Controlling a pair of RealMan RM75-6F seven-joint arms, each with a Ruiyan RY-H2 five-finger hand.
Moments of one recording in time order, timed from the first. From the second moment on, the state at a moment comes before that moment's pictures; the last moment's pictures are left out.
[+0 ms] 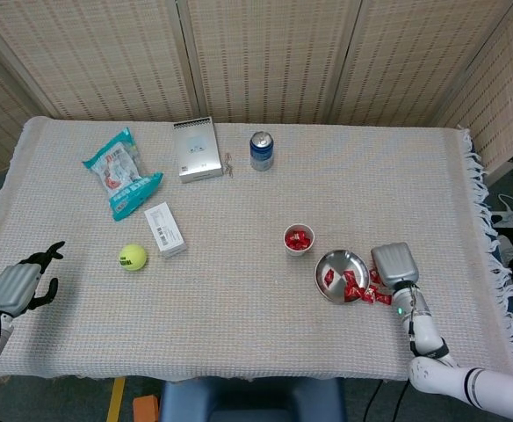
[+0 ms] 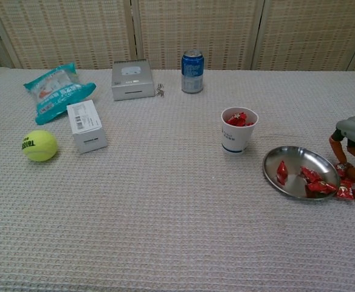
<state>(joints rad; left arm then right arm) -0.35 -1.16 -0.04 -1.34 1.40 1.08 -0.23 0.62 -1.47 0.04 -1.40 -0.83 1.02 -0.70</state>
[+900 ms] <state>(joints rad) -0.35 -1.16 -0.04 -1.34 1.39 1.08 -0.24 0.72 -1.42 0.21 -1.63 -0.86 1.10 -0.71</state>
